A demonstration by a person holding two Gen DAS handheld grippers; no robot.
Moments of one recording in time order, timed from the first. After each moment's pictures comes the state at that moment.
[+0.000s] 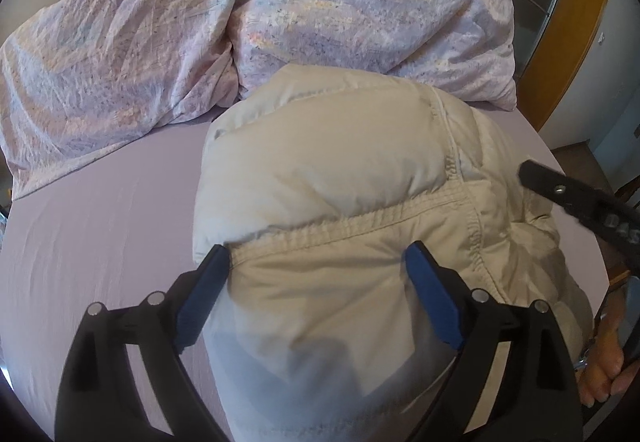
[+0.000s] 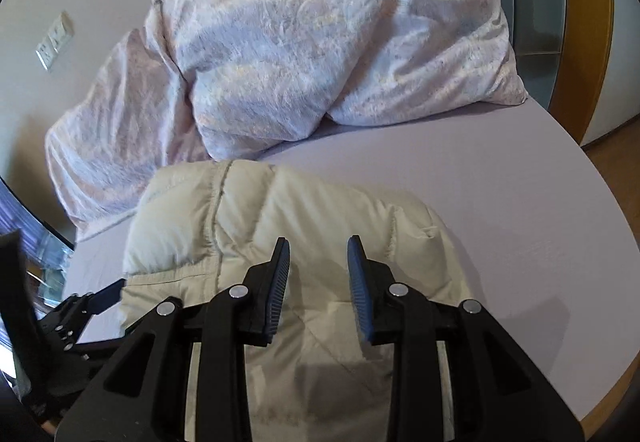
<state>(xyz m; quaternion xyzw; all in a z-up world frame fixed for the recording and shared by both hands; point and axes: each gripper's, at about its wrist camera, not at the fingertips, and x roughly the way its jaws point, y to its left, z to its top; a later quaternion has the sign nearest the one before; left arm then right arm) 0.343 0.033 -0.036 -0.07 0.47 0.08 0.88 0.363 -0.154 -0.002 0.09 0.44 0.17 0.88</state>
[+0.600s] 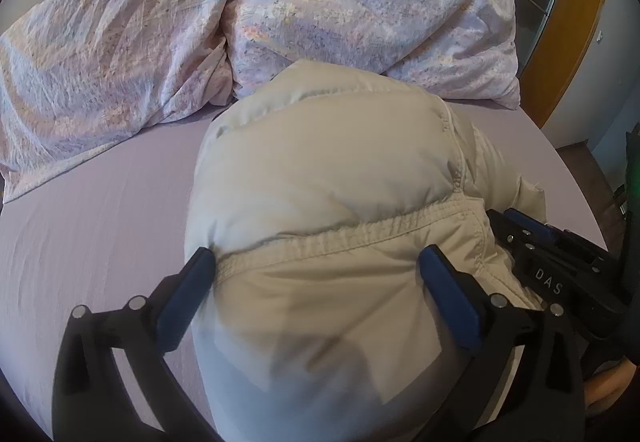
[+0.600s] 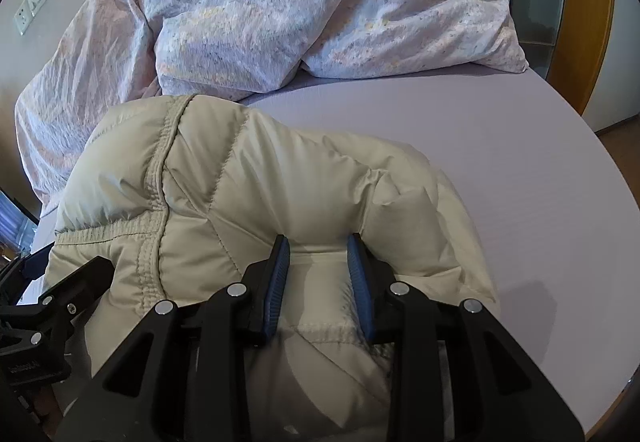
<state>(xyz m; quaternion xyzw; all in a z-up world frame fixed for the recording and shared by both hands) 0.354 0.037 -0.054 -0.07 0.46 0.07 0.88 0.370 -0.146 -0.052 0.05 0.46 0.15 0.87</state>
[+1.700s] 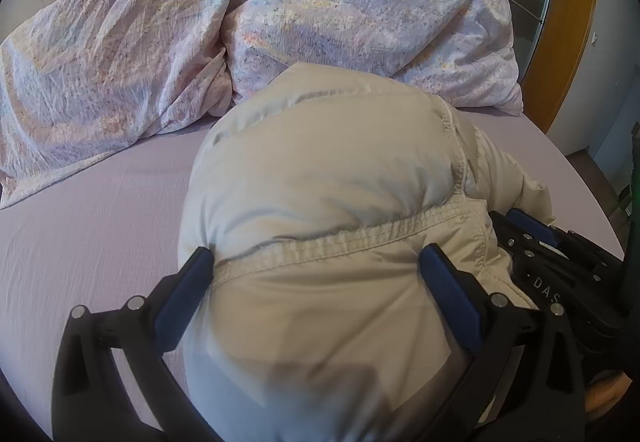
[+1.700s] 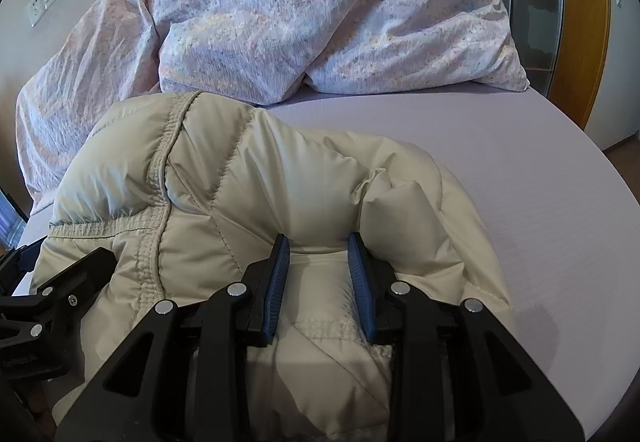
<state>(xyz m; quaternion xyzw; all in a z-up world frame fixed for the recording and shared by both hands) 0.353 0.036 -0.073 -0.05 0.42 0.08 0.90 0.364 -0.140 -0.064 0.04 0.41 0.14 0.90</state>
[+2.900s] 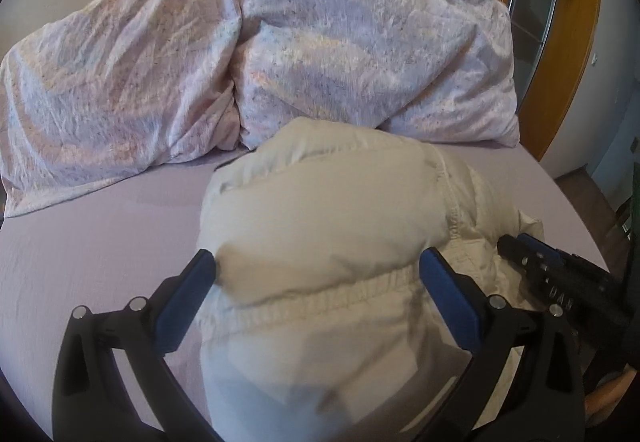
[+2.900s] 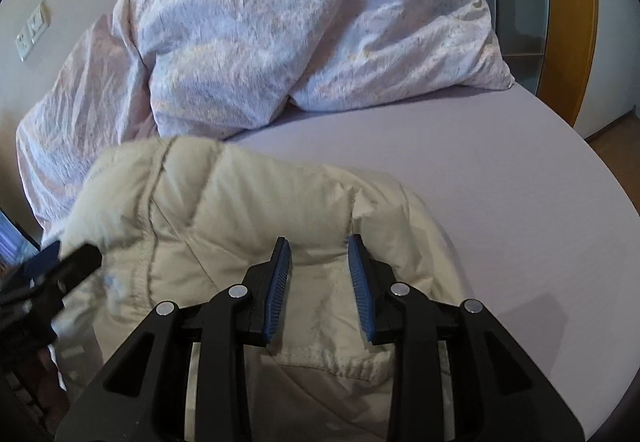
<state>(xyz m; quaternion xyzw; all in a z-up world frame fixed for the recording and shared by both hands) 0.369 0.043 -0.039 -0.06 0.41 0.08 0.91 0.372 -0.158 -0.048 0.07 0.42 0.14 0.89</state>
